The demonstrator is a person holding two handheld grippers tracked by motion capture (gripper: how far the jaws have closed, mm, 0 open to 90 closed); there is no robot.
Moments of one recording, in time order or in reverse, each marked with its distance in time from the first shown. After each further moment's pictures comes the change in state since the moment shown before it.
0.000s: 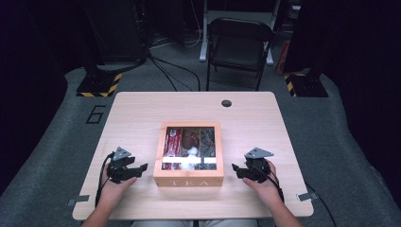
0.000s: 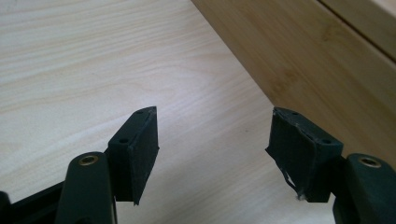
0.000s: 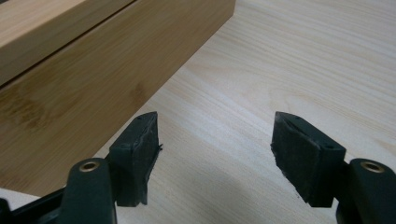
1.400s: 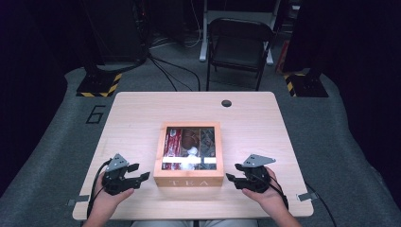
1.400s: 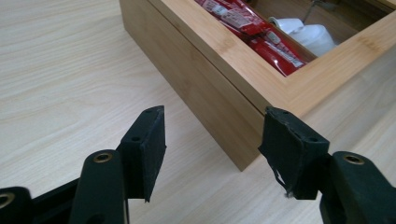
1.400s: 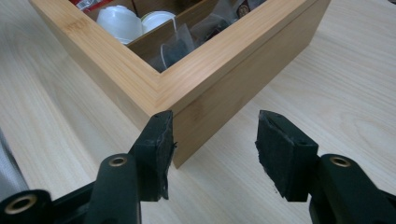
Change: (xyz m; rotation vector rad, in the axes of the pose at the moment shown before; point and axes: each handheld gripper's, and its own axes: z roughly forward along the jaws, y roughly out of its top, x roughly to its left) left arm -0.040 0.001 -0.050 -0.050 -0.127 0.099; right arm 0.039 0.014 -0.048 -0.025 0.199 -0.068
